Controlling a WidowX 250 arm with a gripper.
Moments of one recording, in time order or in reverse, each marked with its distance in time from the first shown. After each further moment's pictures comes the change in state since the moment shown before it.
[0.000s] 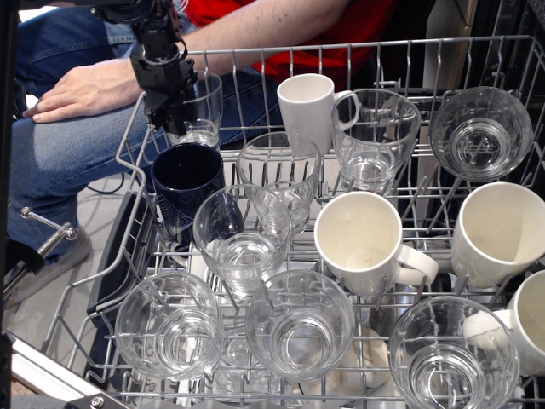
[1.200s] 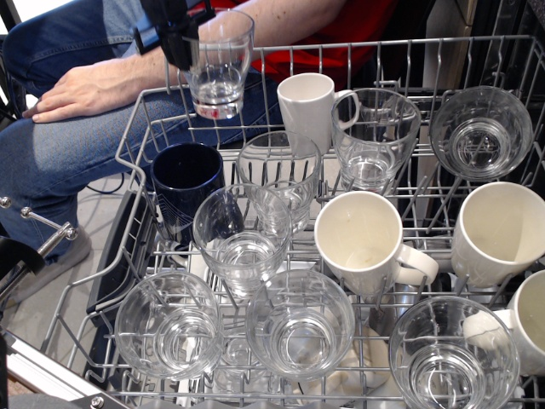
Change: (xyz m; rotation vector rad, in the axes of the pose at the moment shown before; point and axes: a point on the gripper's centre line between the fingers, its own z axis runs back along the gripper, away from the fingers) arm -0.020 -0.022 0.114 0.026 0.018 -0.403
